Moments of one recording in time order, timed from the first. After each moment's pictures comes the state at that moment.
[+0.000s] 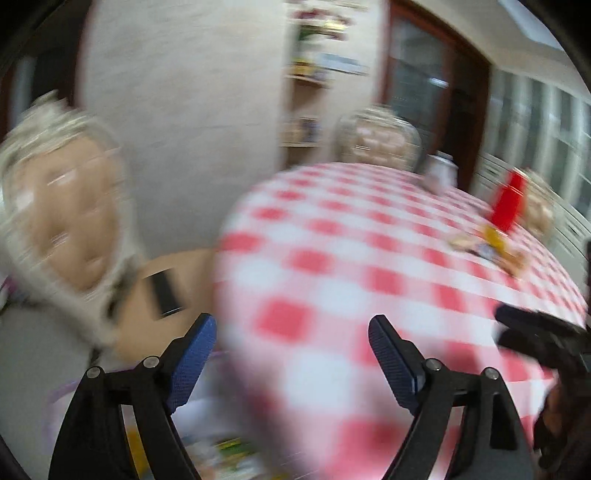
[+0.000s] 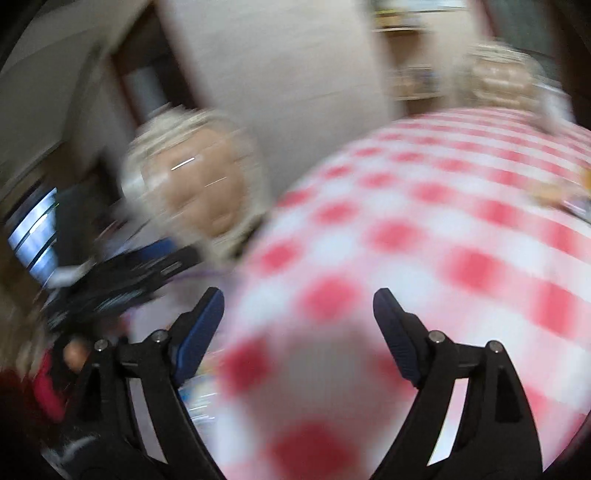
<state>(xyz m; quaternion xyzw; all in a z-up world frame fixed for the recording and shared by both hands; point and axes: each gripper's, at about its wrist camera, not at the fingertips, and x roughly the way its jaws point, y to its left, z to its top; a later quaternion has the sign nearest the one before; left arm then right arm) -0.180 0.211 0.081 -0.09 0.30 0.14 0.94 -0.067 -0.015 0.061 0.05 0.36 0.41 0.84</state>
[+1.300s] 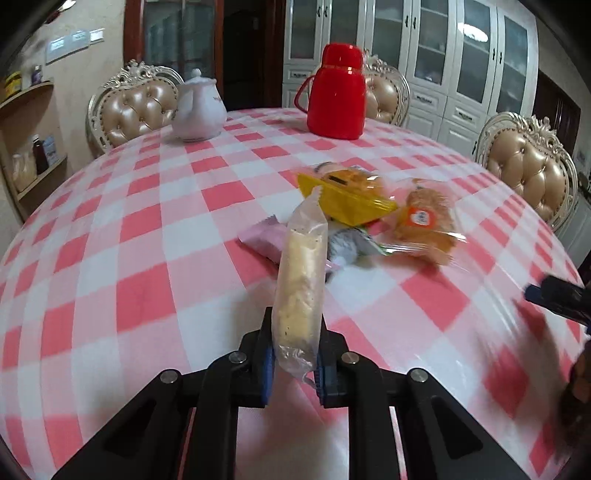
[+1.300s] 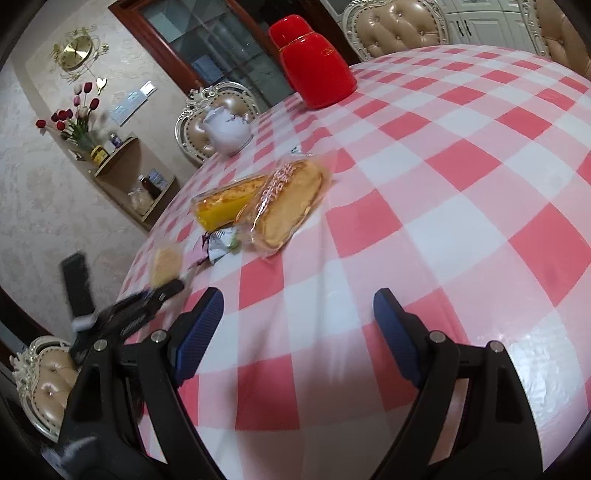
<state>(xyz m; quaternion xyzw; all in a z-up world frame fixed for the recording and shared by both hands) 0.155 0.009 0.026 0.06 0.38 -0.21 0.90 0.060 -0.269 0.026 0.27 0.35 0.05 0.90</state>
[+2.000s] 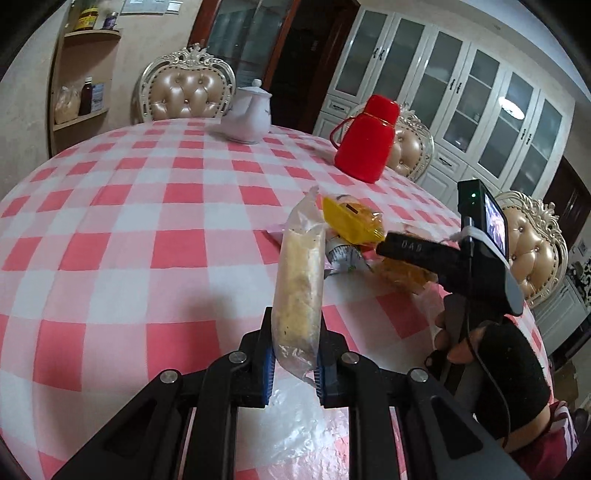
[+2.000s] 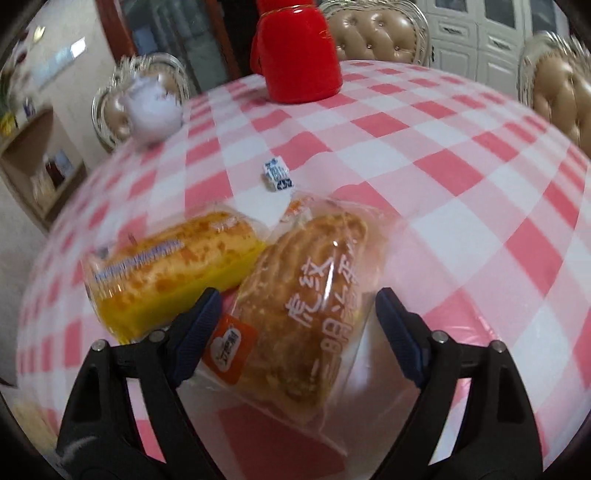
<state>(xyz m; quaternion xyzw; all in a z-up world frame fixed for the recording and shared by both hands) 0.122 0.053 0.040 -0.08 0.37 -0.19 0.91 0.196 -0.202 0.018 0.14 0.41 -0.12 0.89</state>
